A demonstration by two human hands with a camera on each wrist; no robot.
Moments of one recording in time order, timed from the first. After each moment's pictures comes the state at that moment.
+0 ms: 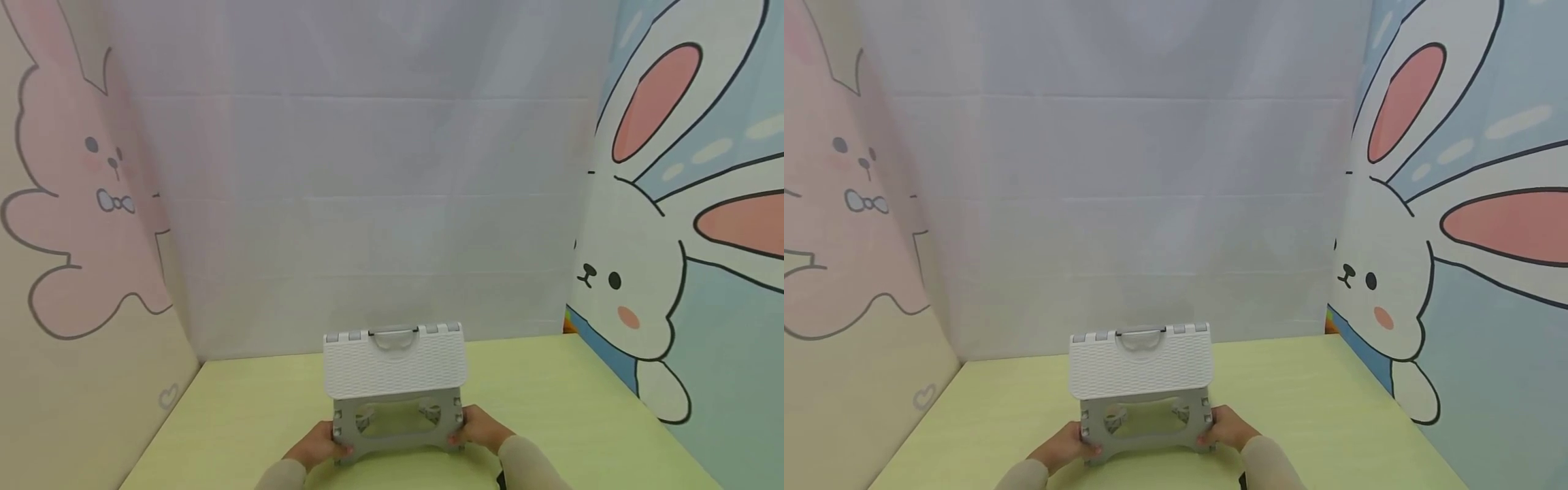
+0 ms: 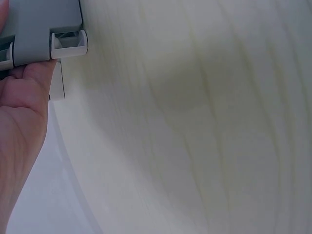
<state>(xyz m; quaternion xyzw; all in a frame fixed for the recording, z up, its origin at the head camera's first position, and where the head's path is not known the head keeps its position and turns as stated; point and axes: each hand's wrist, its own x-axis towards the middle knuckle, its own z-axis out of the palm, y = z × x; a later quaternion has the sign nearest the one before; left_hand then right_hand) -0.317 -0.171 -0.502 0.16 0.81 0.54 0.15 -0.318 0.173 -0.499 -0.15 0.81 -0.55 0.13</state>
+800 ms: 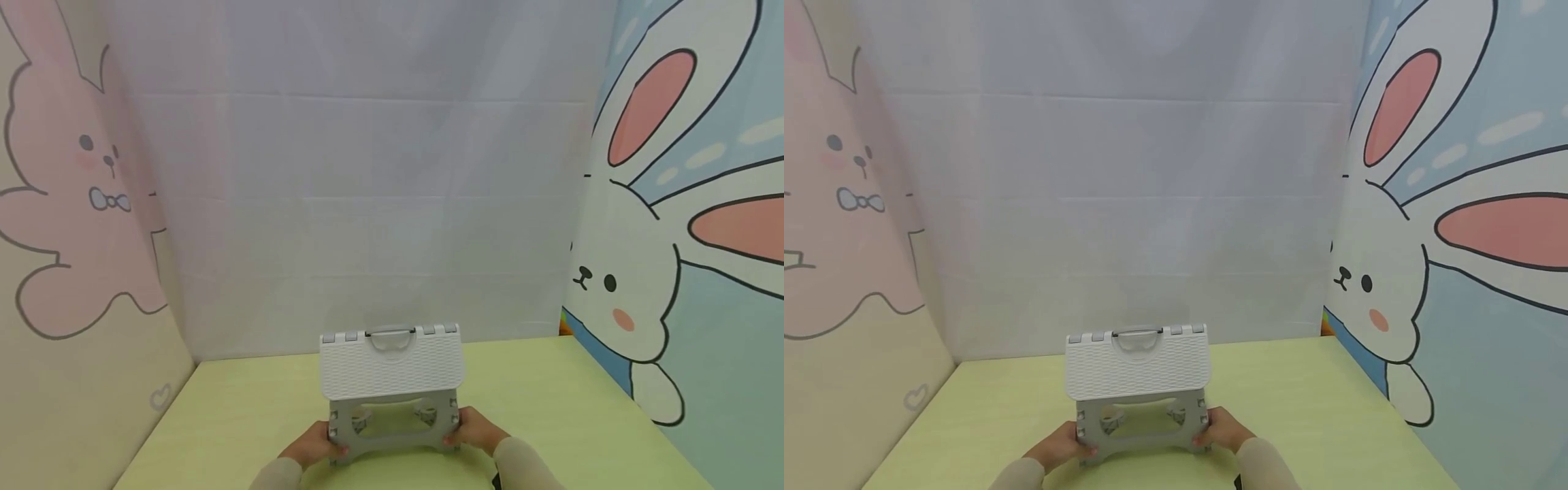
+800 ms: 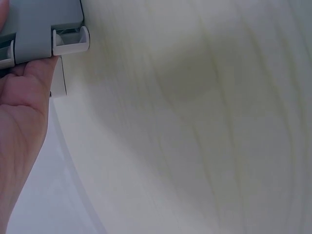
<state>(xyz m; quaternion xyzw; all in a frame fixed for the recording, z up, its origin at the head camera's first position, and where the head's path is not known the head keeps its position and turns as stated) -0.319 -0.170 -0.498 0.16 0.82 0.52 0.16 -0.320 0.172 -0.500 -0.15 0.82 -0.54 0.12</state>
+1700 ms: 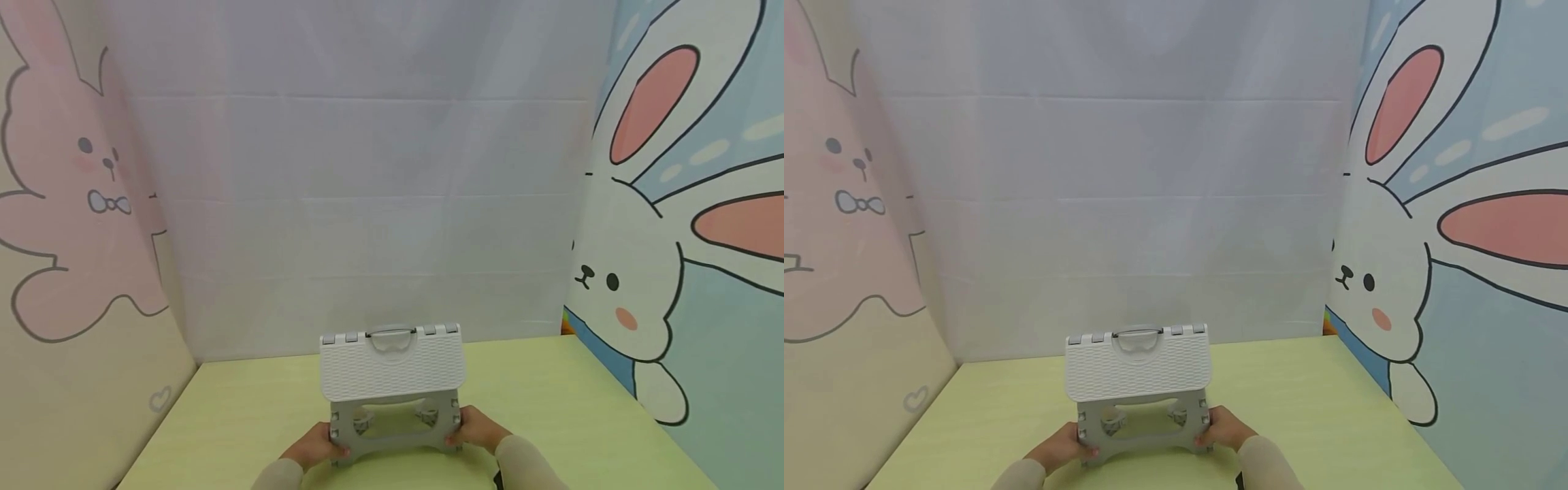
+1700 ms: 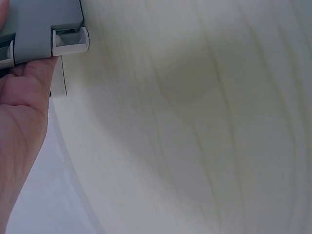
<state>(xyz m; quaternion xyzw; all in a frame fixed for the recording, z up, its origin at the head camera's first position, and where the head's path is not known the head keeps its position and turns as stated) -0.321 -0.173 -0.501 0.17 0.81 0.53 0.17 -0.324 0.173 -0.499 -0.15 0.83 -0.53 0.13</state>
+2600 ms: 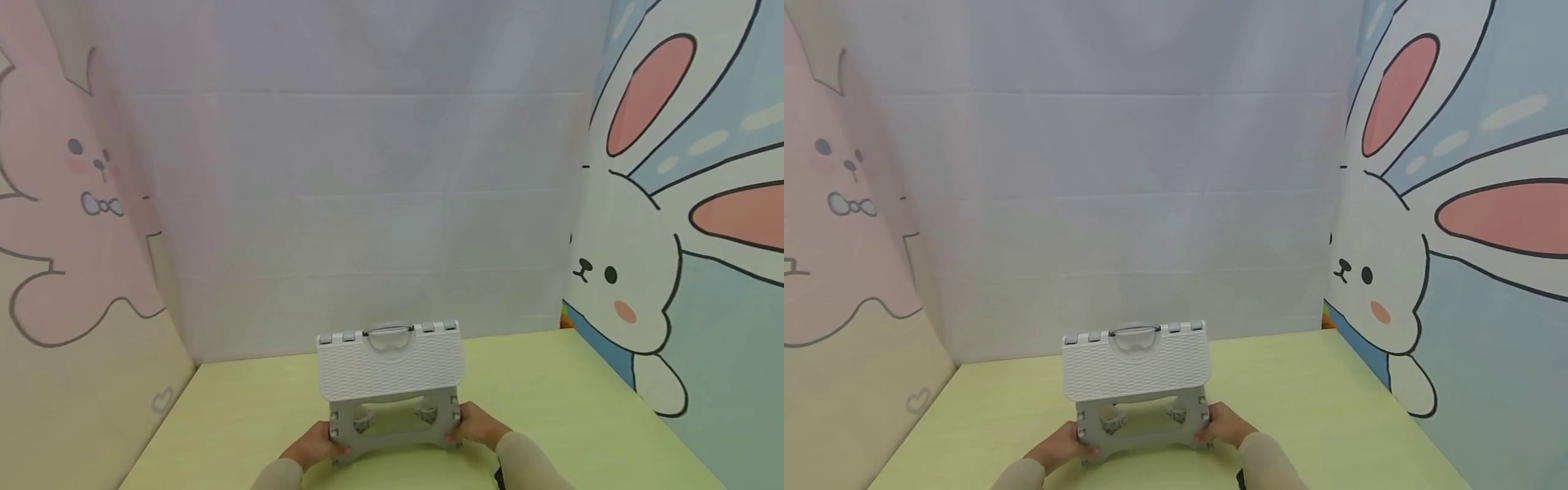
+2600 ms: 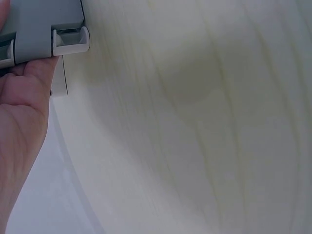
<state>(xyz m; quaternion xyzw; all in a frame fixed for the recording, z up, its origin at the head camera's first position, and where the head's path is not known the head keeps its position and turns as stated) -0.330 -0.177 -0.514 0.18 0.81 0.54 0.17 -0.325 0.173 -0.502 -0.15 0.82 -0.53 0.13</state>
